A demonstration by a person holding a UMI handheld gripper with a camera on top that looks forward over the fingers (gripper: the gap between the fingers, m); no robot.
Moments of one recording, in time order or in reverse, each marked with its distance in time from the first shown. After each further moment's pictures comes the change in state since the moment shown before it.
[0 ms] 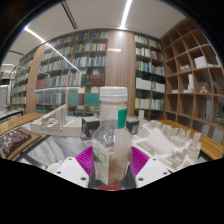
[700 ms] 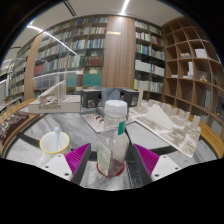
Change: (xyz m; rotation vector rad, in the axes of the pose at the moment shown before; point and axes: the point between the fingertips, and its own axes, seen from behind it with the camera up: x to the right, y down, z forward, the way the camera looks) arm 0.009 0.110 -0.017 -0.188 0.014 -0.006
